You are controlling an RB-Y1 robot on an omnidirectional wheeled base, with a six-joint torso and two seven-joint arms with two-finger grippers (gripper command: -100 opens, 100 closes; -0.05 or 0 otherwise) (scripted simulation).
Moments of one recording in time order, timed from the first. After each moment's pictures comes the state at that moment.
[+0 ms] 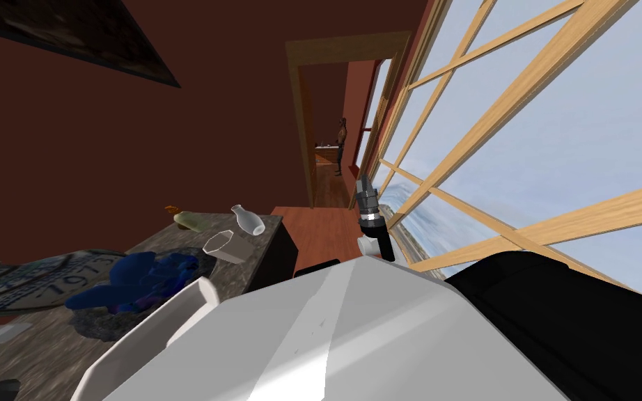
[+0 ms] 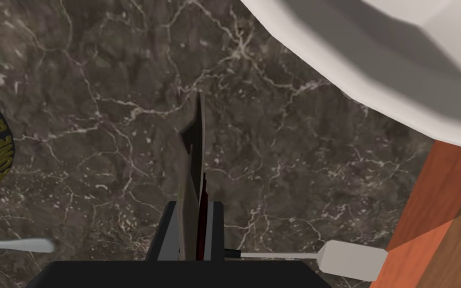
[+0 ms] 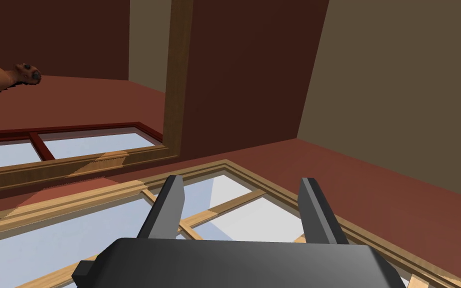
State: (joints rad) left arm 0.78 0.91 1.11 -1.49 1.07 1.77 0.37; right arm 0.46 -0.04 0.02 -2.30 0.11 -0.48 0.13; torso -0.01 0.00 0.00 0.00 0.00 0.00
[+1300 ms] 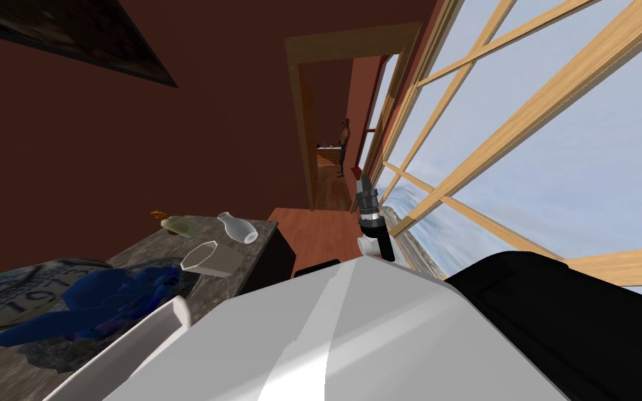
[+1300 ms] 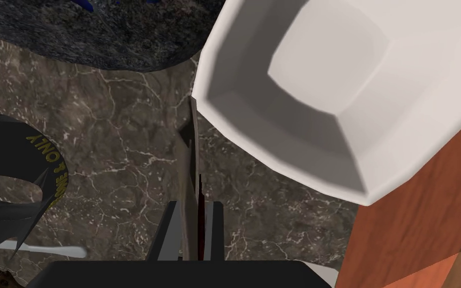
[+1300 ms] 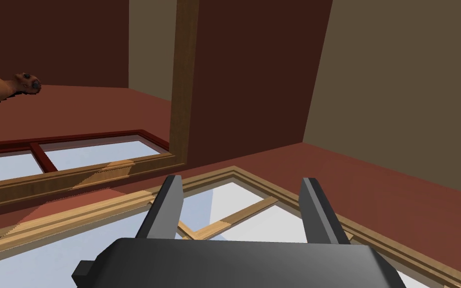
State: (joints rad) left arm 0.98 1.03 1.26 -1.60 1.34 1.77 0.51; right arm 0.46 -0.04 0.02 -2.30 0.11 -0.48 0.13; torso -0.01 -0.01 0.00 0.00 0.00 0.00
